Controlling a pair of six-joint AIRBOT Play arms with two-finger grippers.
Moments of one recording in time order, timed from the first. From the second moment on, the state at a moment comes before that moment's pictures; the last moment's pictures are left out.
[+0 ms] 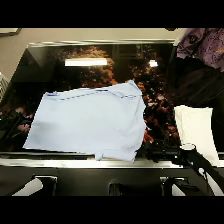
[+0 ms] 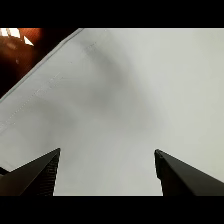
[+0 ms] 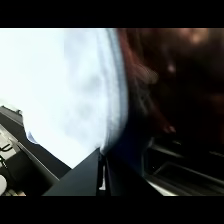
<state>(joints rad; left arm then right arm) 0.64 -1.18 0.96 1.19 -1.24 -1.65 -0.14 -1.07 0.19 -0.43 1.08 1.08</state>
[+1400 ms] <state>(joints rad) 0.88 -1.15 0.58 1.13 -1.30 -1.28 -0.15 -1.07 0.70 -0.88 1.02 1.45</state>
